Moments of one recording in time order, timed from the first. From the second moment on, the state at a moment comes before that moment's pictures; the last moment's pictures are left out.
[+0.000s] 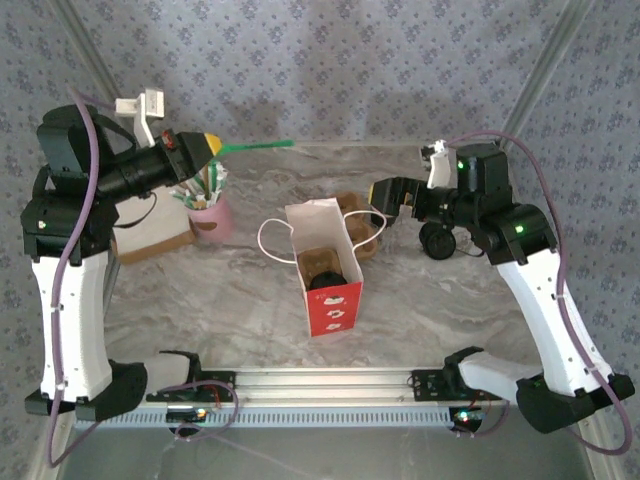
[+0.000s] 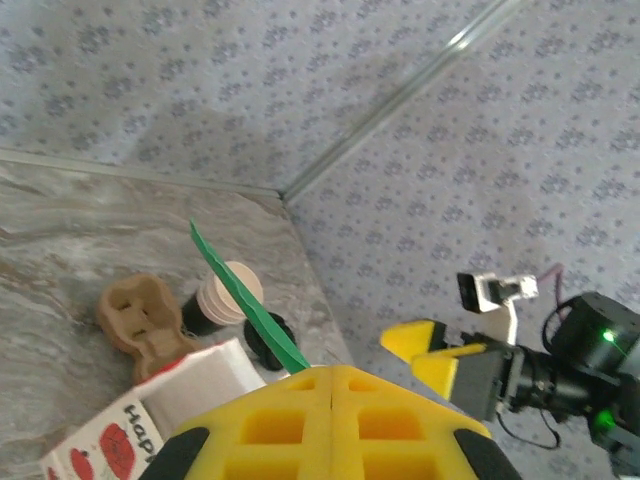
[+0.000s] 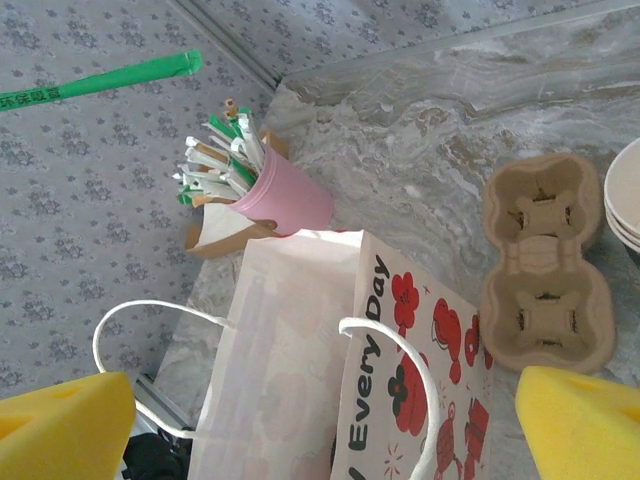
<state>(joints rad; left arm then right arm) -0.15 1.23 1.98 -1.01 0.71 -0.63 0.38 1.13 1.52 -0.92 -0.43 0.48</state>
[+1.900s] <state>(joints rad) -0.85 1.73 2.24 -1.51 -0.03 -0.43 0.33 1.08 1.39 -0.91 -0.44 0.49</state>
